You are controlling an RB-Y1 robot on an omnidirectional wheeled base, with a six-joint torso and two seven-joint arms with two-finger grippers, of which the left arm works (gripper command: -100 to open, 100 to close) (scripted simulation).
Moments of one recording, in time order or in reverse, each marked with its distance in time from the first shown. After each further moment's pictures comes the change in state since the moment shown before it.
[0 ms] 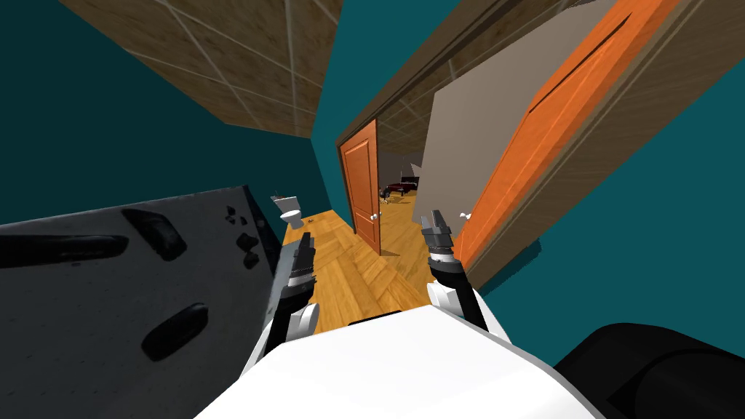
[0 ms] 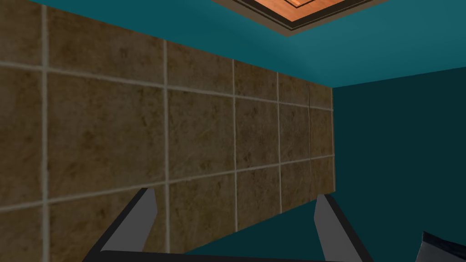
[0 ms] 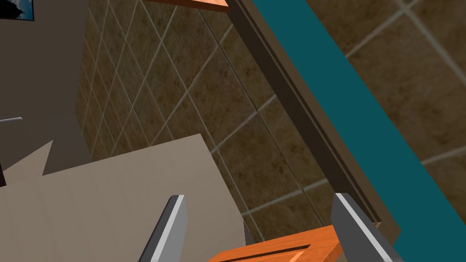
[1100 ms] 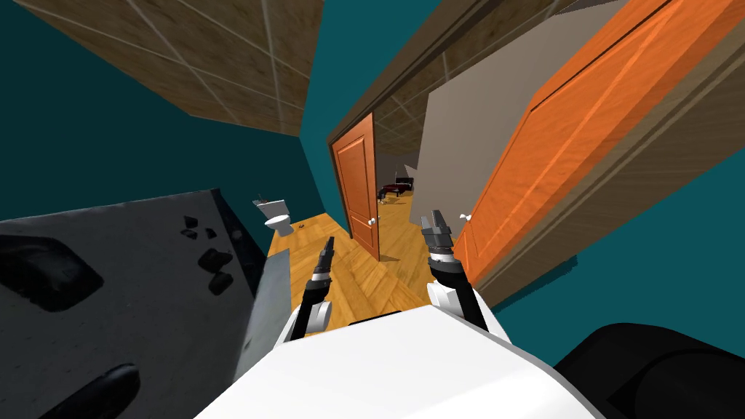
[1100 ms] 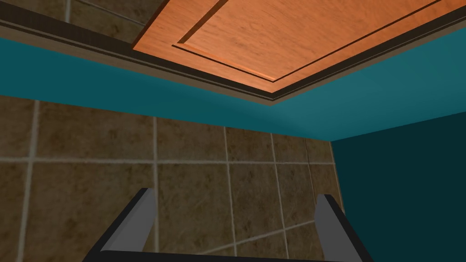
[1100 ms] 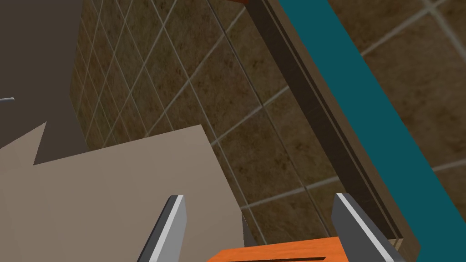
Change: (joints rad) arm -0.104 0.053 -0.103 0.263 -0.011 -0.059 -0.197
